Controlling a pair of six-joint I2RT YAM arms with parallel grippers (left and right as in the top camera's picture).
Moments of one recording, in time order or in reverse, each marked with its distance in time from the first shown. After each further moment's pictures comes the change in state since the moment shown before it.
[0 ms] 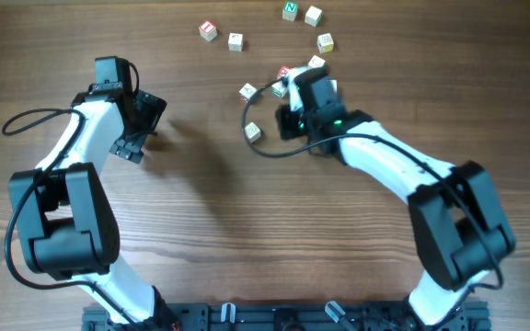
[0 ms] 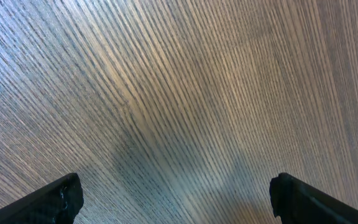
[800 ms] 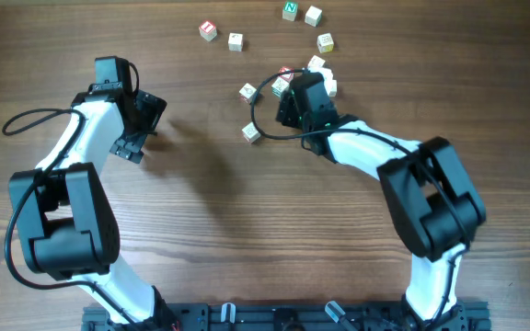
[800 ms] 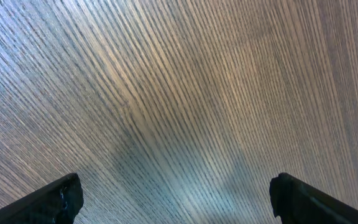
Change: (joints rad) left arm 0.000 0.000 0.000 0.000 0.000 0.000; right arm 0.002 0.200 0.000 0.213 0.263 0.346
